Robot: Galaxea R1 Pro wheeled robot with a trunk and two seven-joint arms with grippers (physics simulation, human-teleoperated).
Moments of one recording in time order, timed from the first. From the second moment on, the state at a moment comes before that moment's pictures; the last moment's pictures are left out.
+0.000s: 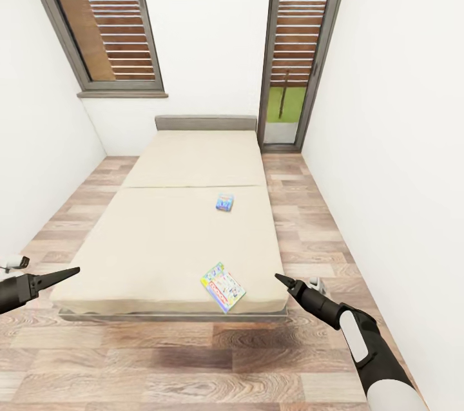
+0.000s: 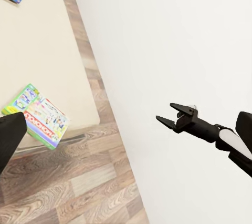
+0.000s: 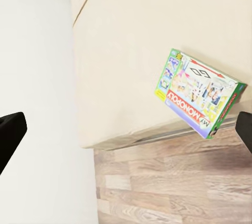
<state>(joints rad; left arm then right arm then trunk) -0.35 0.46 0.60 -1.38 0.10 1.00 -1.51 -0.51 0.01 -0.33 -0.83 -0.41 0.62 0.65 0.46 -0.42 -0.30</state>
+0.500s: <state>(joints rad) -0.35 0.46 0.60 -1.38 0.10 1.00 -1.51 -0.51 0.01 -0.33 -0.83 -0.41 0.62 0.65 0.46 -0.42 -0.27</state>
